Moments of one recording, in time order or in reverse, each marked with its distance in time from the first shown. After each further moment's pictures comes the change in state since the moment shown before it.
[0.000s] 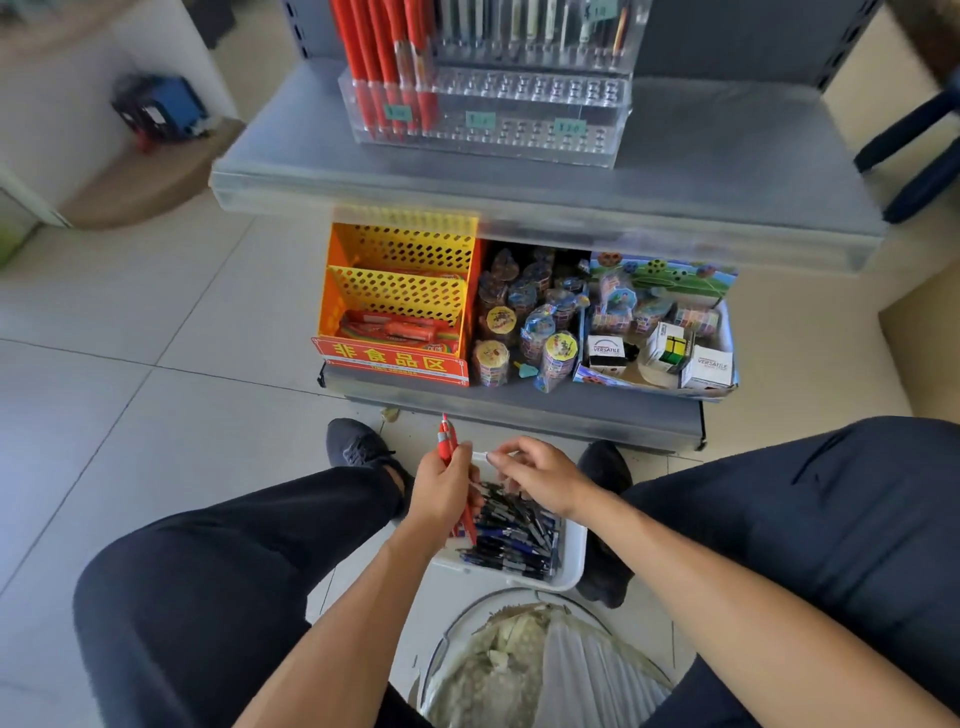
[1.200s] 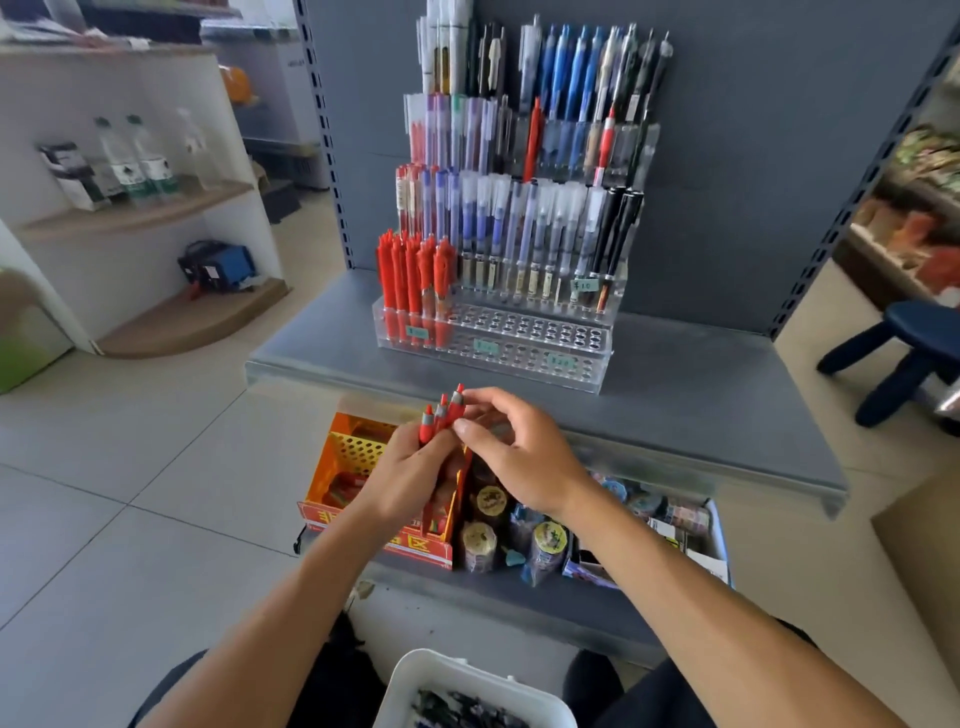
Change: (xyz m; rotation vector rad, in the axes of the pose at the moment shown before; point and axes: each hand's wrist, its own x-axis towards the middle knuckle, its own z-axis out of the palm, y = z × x) left_hand 0.018 0.232 -0.037 -0.015 -0.161 0.571; right_hand 0.010 -0.241 -0.109 -0.076 0.241 -0.663
